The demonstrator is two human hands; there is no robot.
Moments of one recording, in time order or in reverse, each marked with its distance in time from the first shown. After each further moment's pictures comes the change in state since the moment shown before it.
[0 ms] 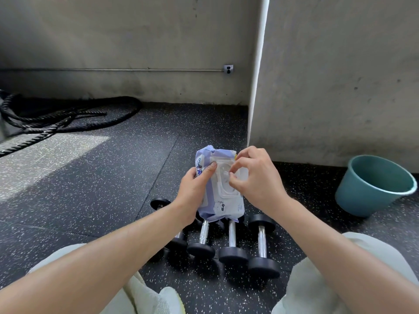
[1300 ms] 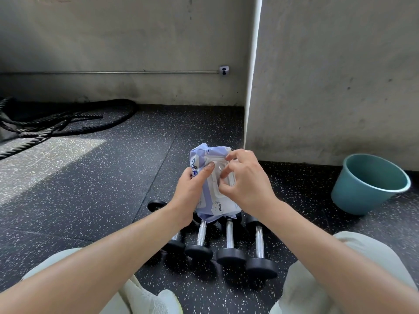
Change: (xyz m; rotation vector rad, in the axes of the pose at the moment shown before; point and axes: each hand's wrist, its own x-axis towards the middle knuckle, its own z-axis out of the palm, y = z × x) left_hand -0.005 0.008 0.003 -0.032 -0.037 -0.022; right_hand -0.002 -0.010 0.007 -0.060 -0.029 -0.039
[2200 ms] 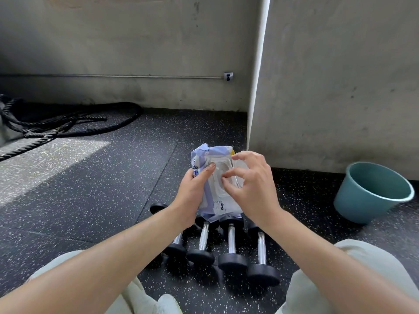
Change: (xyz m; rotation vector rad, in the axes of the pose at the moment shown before) left_hand -0.001 0.011 -0.004 -0.065 -0.014 0.020; right_hand -0.003 -0.007 -0.001 0.002 0.168 -0.028
